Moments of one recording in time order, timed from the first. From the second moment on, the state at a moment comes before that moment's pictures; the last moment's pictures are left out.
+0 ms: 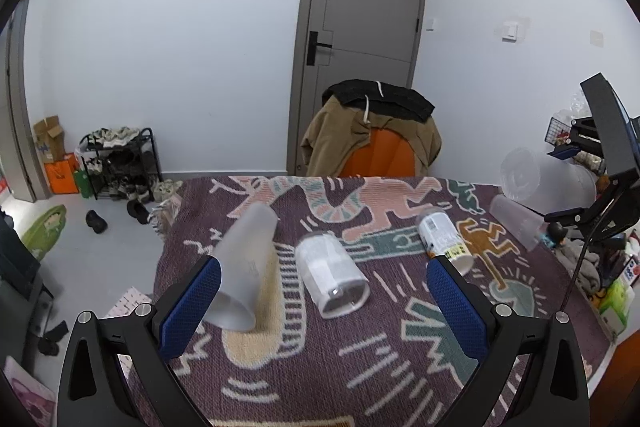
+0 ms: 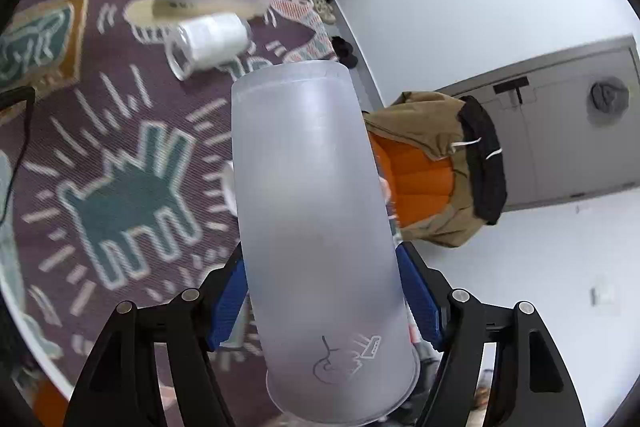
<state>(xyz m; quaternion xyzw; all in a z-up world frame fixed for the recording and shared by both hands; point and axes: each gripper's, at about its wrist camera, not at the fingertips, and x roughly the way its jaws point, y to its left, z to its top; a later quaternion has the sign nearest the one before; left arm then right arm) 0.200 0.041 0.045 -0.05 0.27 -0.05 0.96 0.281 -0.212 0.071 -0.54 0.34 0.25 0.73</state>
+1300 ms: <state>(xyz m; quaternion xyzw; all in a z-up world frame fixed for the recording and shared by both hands) 0.135 0.090 -0.033 -0.15 0.33 -0.02 0.93 0.179 -0.169 -0.024 -0.24 0.54 0.30 0.75</state>
